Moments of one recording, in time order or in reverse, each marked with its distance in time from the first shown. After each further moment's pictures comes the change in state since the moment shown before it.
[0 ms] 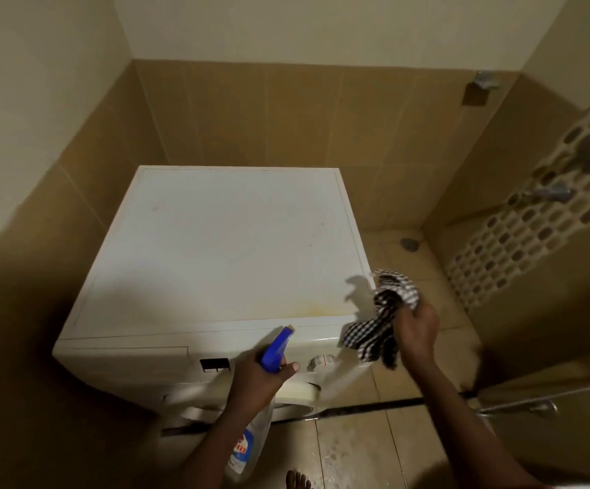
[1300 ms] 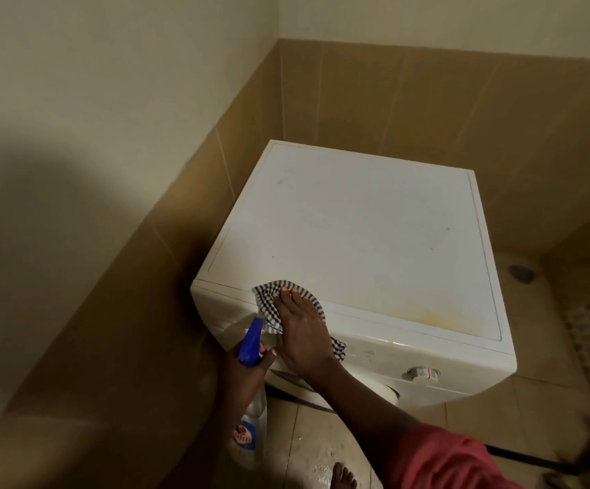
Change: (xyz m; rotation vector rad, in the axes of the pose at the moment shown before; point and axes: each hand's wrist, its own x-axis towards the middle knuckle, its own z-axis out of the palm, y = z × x) left_hand -0.041 -0.074 -0.132 -0.231 0.521 -0.252; right_hand -0.181 -0.034 0.231 -0.502 -0.915 -0.903
